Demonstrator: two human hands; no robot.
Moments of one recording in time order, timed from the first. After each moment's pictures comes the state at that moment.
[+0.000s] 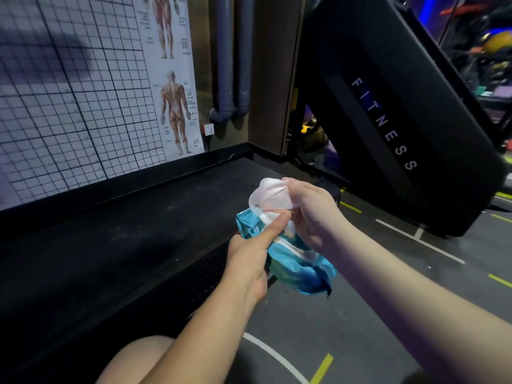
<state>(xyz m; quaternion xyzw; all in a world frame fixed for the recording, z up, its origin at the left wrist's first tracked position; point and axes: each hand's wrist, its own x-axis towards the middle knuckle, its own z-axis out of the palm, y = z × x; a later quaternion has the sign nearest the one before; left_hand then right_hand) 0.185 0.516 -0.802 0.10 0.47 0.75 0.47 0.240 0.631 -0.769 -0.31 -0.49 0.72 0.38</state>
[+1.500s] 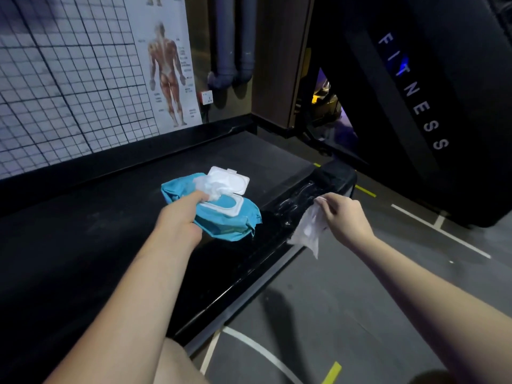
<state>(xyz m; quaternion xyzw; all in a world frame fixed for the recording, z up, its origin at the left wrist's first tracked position) 0.011 0.604 -0.848 -0.08 0.54 0.74 0.39 0.248 0.797 -0.896 -0.41 -0.85 0.15 0.28</state>
